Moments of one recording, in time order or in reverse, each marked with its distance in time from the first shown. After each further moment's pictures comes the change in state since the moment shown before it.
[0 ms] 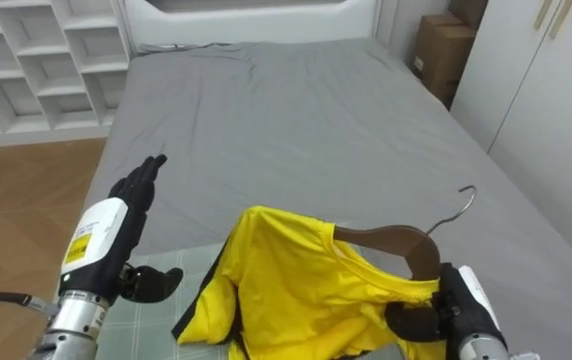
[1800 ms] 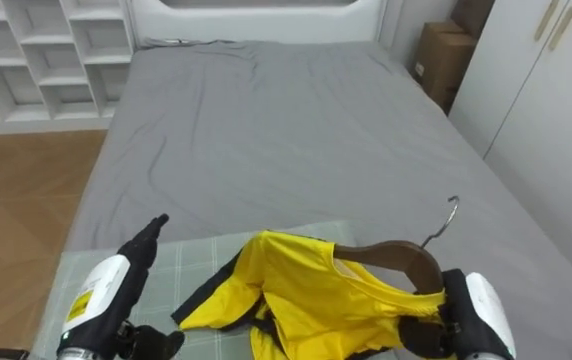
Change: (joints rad) left arm 0.151 -0.035 -0.020 -0.008 -0.037 -0.003 -0.092; right arm 0.104 0.067 -0.006 -0.080 -0.287 -0.045 -0.170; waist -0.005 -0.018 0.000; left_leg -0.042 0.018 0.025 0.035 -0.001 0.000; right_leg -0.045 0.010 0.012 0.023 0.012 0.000
